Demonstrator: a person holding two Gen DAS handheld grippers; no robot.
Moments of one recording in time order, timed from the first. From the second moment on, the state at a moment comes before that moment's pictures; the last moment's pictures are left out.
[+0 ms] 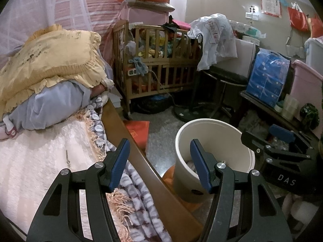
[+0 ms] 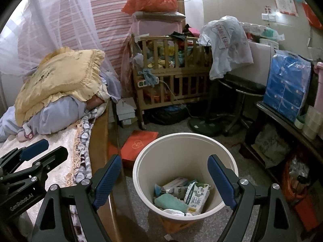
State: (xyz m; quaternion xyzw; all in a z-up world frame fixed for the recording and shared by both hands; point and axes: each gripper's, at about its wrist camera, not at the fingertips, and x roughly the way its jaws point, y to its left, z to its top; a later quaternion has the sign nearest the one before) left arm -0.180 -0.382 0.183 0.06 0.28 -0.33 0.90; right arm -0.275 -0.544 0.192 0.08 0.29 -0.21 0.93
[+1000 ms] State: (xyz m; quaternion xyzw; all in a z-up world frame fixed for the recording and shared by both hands) left arm -0.178 -0.394 0.184 0.07 0.28 -0.34 0.89; right arm -0.273 -0.550 0.184 0.08 0.29 -0.22 0.93
